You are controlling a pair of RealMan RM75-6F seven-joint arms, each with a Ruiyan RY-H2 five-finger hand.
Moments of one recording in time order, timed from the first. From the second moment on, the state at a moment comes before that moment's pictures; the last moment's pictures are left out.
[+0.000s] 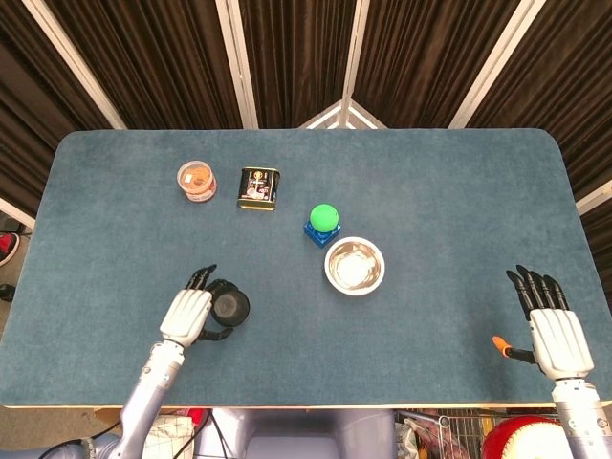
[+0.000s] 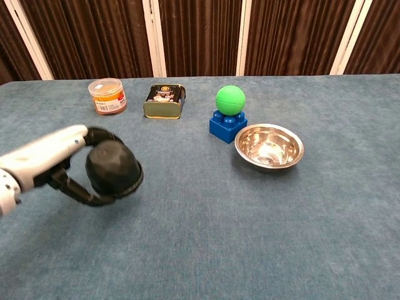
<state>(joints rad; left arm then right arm) -0.43 -1.67 -0.11 -1.64 1.29 1.21 0.31 0.12 -1.10 0.06 -1.68 -1.49 1.41 0.00</state>
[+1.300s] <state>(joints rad) -0.49 -1.27 -0.21 -2.01 1.16 0.86 -0.18 0.13 -1.10 0.05 -1.68 -1.51 1.40 0.01</state>
